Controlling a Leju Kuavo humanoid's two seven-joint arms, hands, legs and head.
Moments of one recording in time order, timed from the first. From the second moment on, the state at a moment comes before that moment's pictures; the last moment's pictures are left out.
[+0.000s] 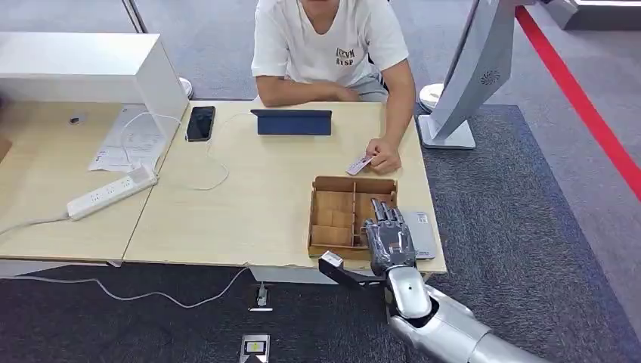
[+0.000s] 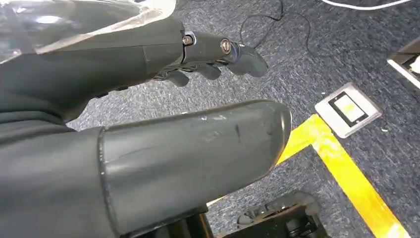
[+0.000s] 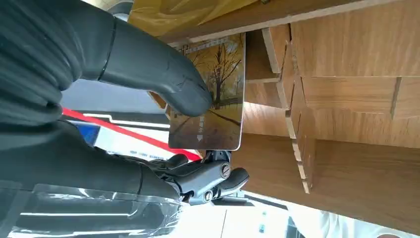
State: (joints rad) left arm -0.14 -0.01 -1.15 -0.43 0.52 0.69 0.12; right arm -0.67 -0.19 1.27 -0.87 0.92 -0.34 0.60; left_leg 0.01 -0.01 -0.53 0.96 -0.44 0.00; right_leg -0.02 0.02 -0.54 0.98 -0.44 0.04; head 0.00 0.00
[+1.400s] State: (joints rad) left arm -0.19 -0.01 -1.21 -0.44 0.47 0.65 0.12; right arm -0.89 -0.29 1.22 -1.20 0.99 -0.22 0.69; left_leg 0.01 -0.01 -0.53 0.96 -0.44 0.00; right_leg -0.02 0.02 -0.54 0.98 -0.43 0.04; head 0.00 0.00
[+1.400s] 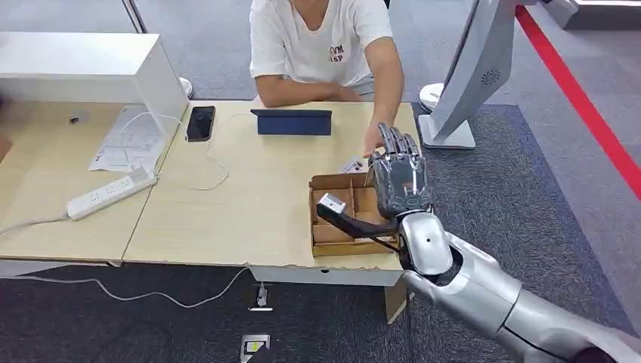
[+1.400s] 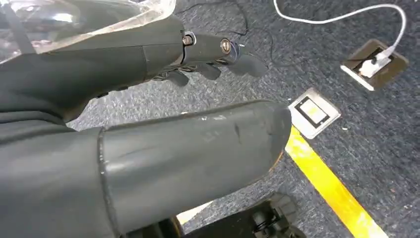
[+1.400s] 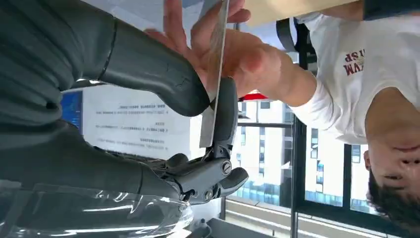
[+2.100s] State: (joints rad) left arm -0.19 0.00 -1.22 -0.43 0.45 0.66 0.14; right arm -1.08 -0.16 1.35 -1.06 0.94 -0.18 0.69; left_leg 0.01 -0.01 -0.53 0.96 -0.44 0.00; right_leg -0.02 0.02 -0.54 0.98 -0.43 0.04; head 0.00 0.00
